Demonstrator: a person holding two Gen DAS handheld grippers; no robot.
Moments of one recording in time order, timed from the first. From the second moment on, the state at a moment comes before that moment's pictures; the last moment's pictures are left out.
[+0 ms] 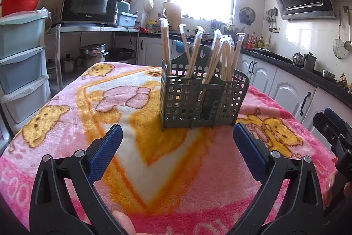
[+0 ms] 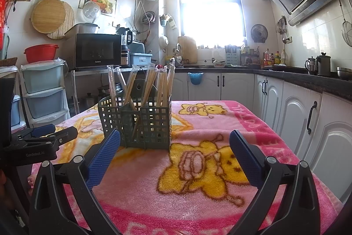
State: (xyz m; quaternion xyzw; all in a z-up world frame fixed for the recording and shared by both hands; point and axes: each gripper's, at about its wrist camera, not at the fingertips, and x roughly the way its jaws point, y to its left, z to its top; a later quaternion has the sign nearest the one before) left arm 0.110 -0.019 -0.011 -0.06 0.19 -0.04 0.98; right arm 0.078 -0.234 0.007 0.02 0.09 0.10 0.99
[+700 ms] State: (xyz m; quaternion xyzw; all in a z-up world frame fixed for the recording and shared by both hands) left arm 0.233 0.121 -0.068 -0.11 0.44 0.16 0.88; right arm 0.268 -0.340 -0.066 -0.01 0.45 -0.09 0.89
